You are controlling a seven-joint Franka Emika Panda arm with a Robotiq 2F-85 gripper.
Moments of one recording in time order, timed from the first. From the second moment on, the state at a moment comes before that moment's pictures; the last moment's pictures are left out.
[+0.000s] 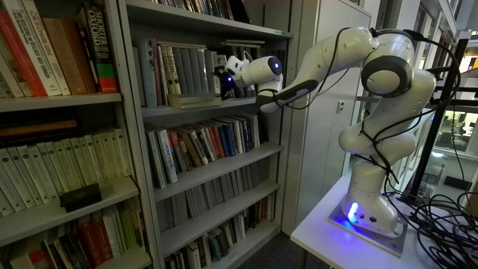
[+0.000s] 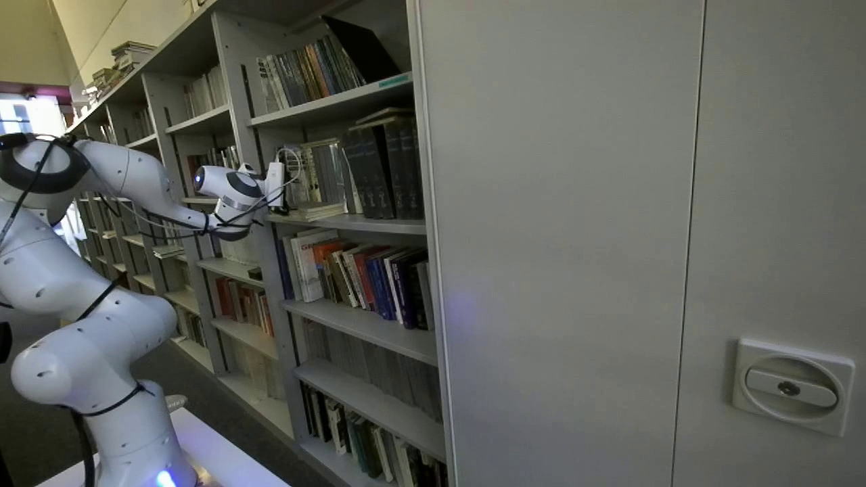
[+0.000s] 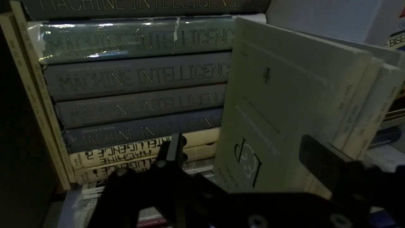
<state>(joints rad) -1.01 -0.56 1.20 -2.21 -0.54 3.37 -0.56</state>
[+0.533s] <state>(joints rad) -0.76 -0.48 1.00 -2.22 -0.70 3.18 -0.59</state>
